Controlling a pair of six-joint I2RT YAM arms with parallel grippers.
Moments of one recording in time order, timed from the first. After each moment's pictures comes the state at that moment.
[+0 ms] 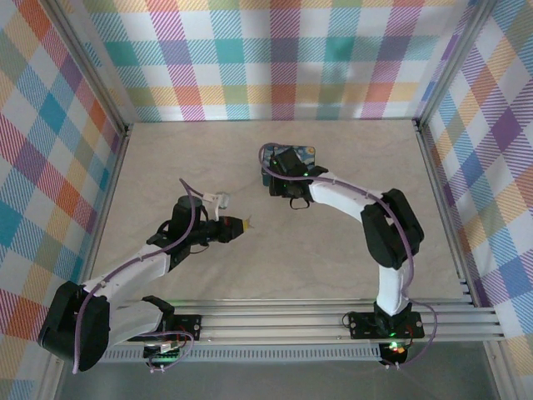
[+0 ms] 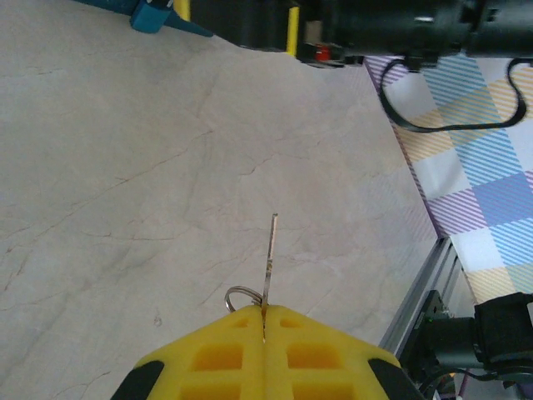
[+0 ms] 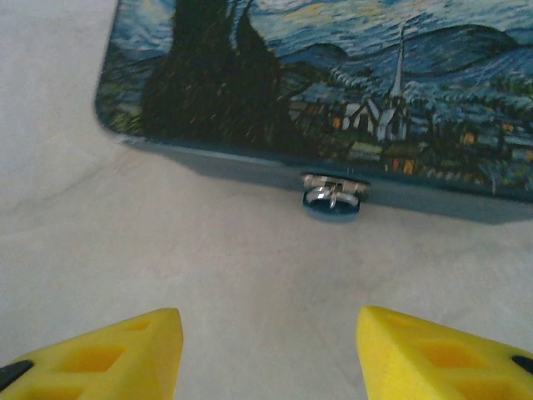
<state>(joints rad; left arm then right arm) -0.43 1.11 0.50 0.07 0.57 -0.56 0.66 1.93 1.41 -0.43 0.18 0.54</state>
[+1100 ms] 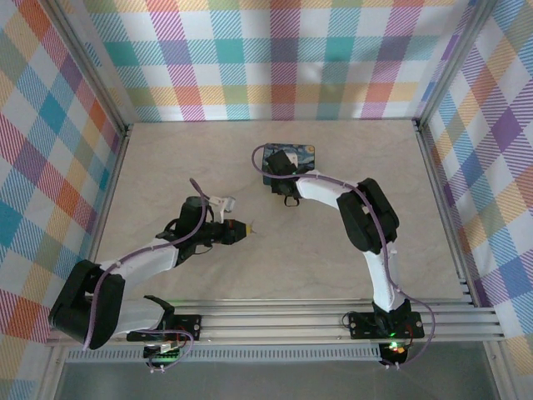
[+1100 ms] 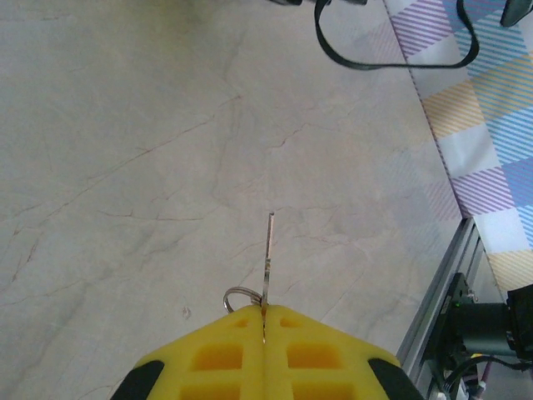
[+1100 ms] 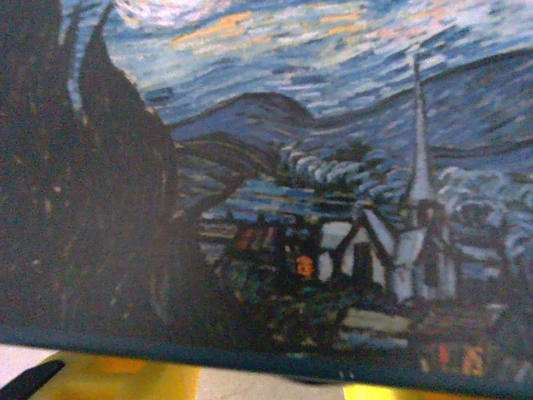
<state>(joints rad) -0.43 1.26 0.49 0.13 0.60 -0.52 0.63 2.15 1.54 -0.39 0.31 0.55</state>
